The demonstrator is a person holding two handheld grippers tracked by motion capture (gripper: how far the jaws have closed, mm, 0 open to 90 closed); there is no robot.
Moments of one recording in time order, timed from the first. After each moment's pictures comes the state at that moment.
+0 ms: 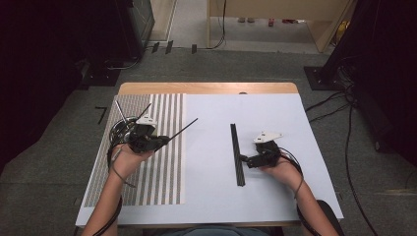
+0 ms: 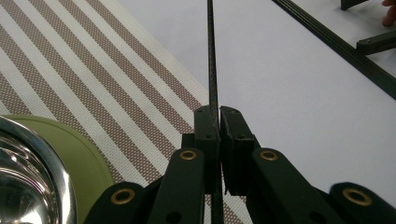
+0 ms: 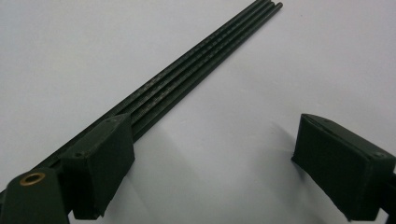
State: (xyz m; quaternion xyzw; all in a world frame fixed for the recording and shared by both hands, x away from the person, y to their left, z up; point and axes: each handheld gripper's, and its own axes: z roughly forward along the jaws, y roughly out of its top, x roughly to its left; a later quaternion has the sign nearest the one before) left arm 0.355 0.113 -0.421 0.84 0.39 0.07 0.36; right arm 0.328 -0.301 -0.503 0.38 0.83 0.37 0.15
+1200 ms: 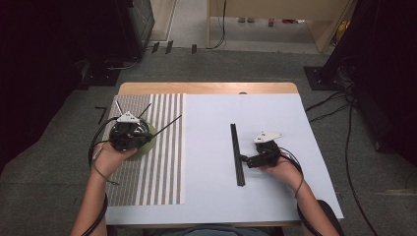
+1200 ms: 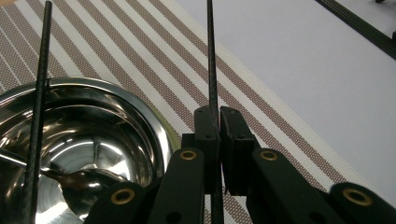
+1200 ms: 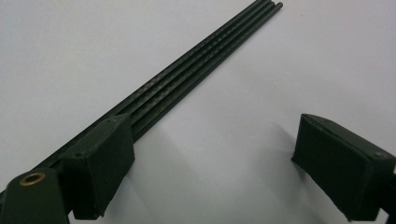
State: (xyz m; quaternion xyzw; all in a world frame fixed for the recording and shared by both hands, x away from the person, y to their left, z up) left arm 0.358 0.161 -0.413 0.84 0.40 0.09 0.35; right arm 0.328 -0.301 -0.503 0.38 0.83 0.37 0.15
